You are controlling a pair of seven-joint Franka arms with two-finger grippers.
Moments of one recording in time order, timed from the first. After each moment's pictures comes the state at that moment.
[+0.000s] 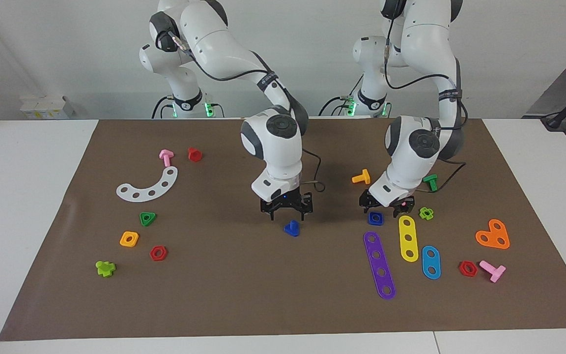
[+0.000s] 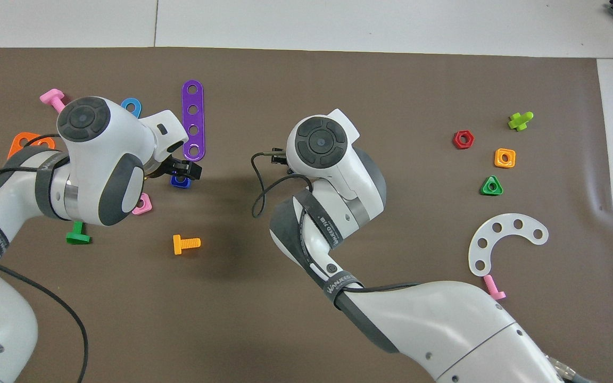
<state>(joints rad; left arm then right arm) -0.16 0.31 -0.10 -1.88 0.01 2.21 -0.01 0.58 0.62 -0.03 -1.45 -0.05 2.23 0.68</state>
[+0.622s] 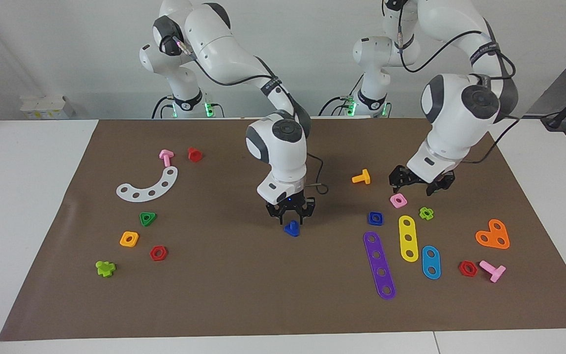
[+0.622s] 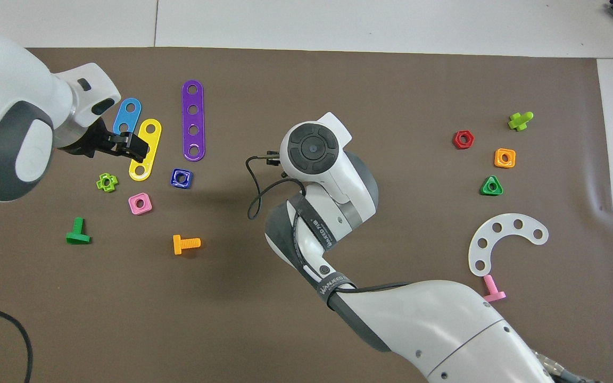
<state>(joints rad) -0.07 0.22 -0.09 -1.59 0.02 1.74 0.00 0.60 0.64 -0.03 -1.45 -0.05 2.28 0.68</state>
